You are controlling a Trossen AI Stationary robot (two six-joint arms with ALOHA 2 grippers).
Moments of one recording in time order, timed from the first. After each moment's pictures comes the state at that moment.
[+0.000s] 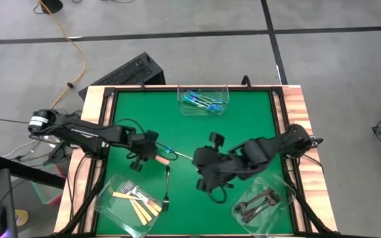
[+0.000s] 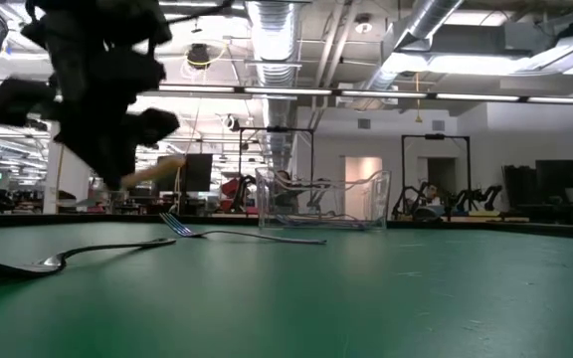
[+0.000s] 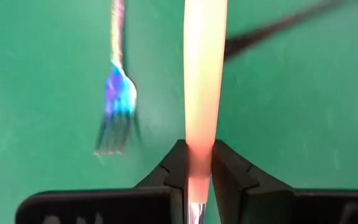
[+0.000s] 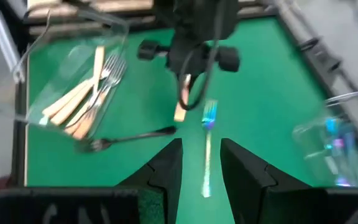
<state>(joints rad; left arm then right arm) -0.04 1.24 0.66 -0.53 0.05 0.37 0.45 1.97 2.33 -1.27 0.57 0.50</state>
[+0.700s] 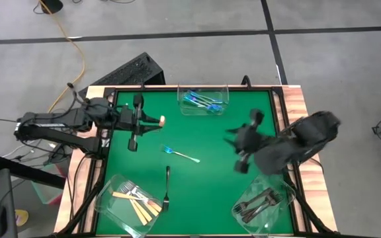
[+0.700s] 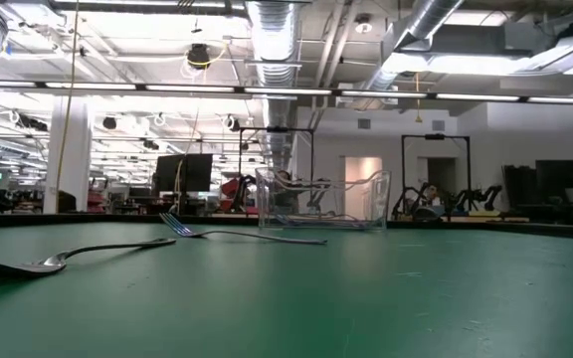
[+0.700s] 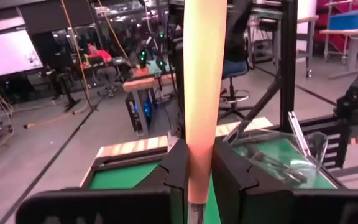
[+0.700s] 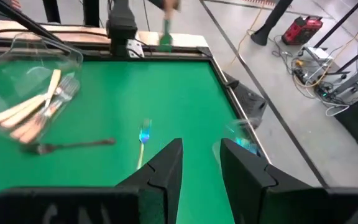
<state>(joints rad) 0.01 0.91 0.99 -0.13 0.04 0.17 0.55 1.71 2.33 -1.49 0.86 0.39</state>
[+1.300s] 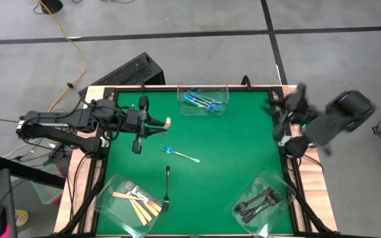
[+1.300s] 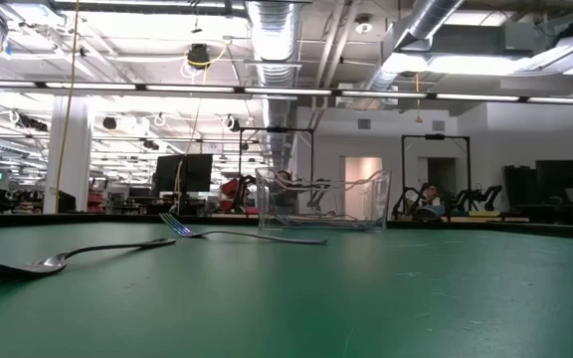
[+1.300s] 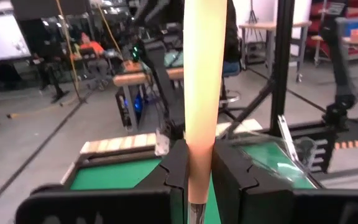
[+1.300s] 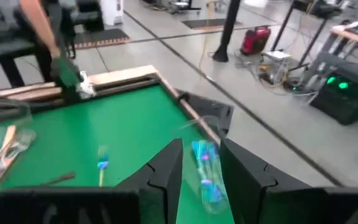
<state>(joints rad) -0.01 0.97 1.02 -0.11 0.04 0.11 0.62 1.21 1.89 -1.46 1.07 0.62</state>
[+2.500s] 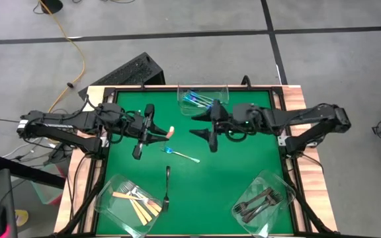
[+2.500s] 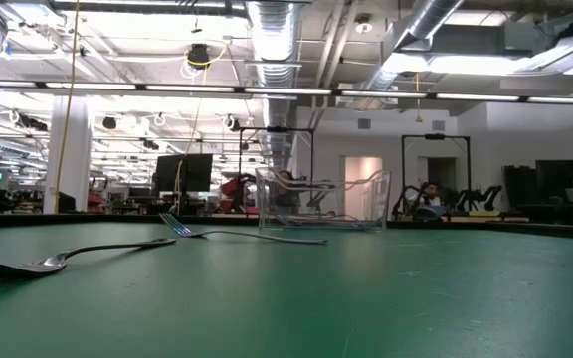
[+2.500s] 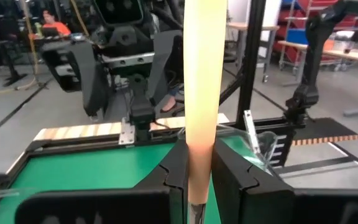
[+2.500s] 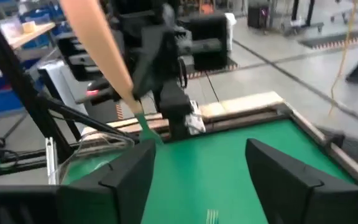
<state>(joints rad) -0.02 1.00 0.96 -0.07 0.15 0.01 0.09 1.39 1.31 -0.10 0.18 0.19</state>
